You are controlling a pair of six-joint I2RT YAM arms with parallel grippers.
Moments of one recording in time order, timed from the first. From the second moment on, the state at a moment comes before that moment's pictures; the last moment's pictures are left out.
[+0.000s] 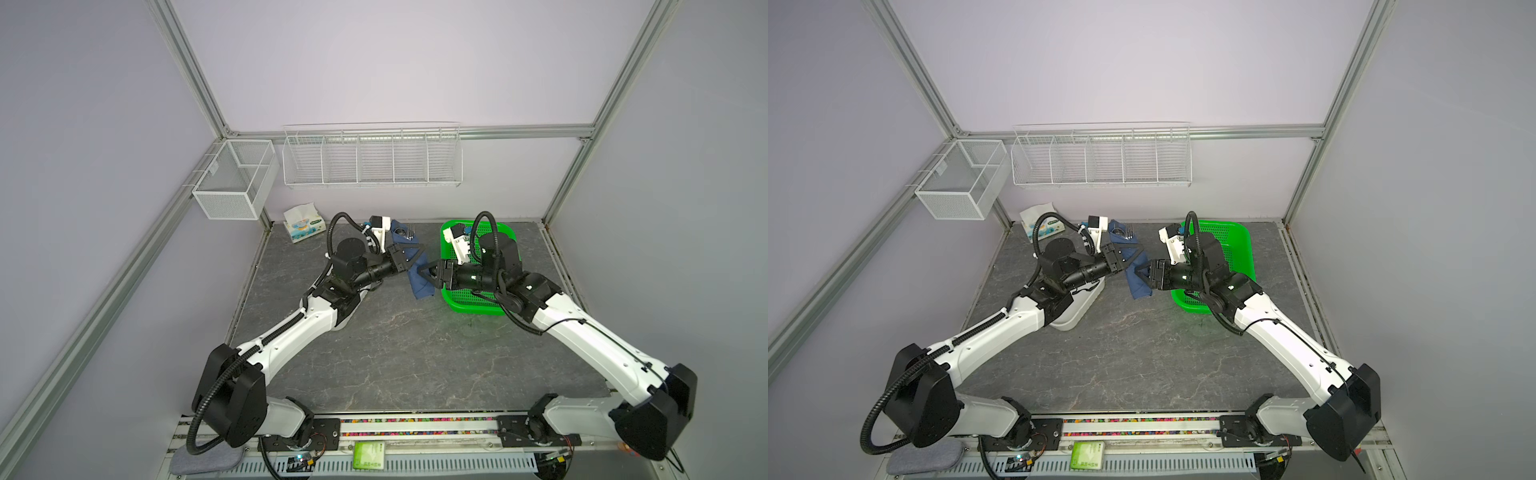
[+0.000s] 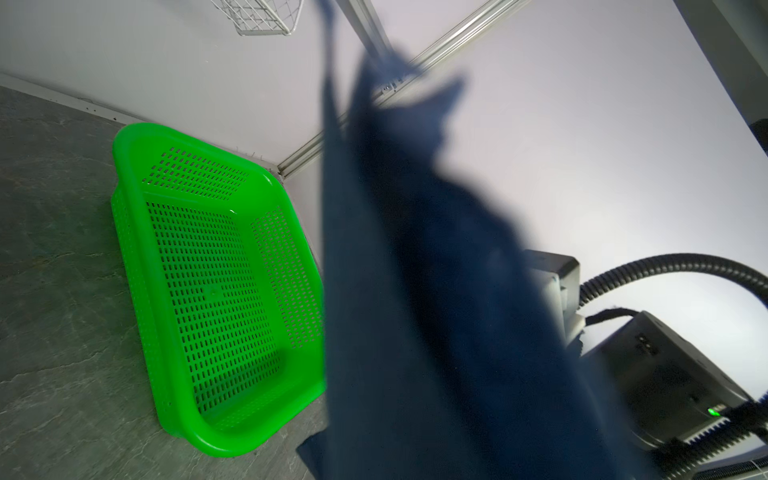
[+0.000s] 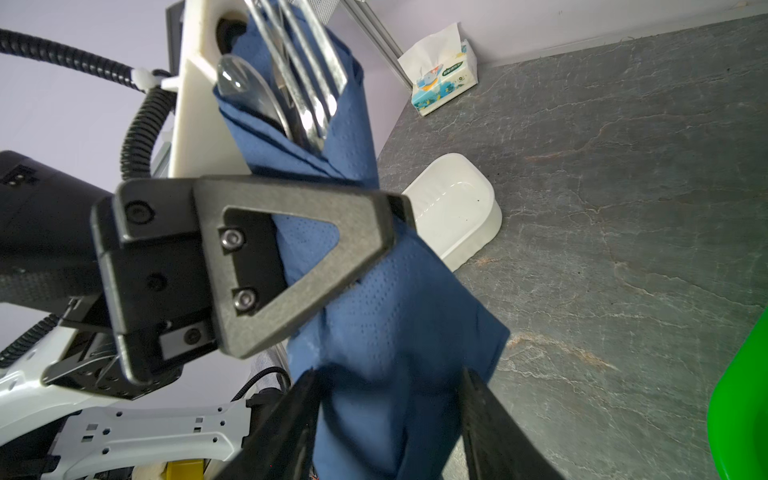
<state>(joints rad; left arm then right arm) -0.62 1.40 1.02 0.40 0.52 -0.99 0.63 1.30 1.21 -0.34 -0.44 0.60</state>
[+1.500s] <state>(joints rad) -0.62 1.48 1.02 0.62 0.62 -1.18 0.54 1.31 1.19 -0.22 -0.74 0.60</state>
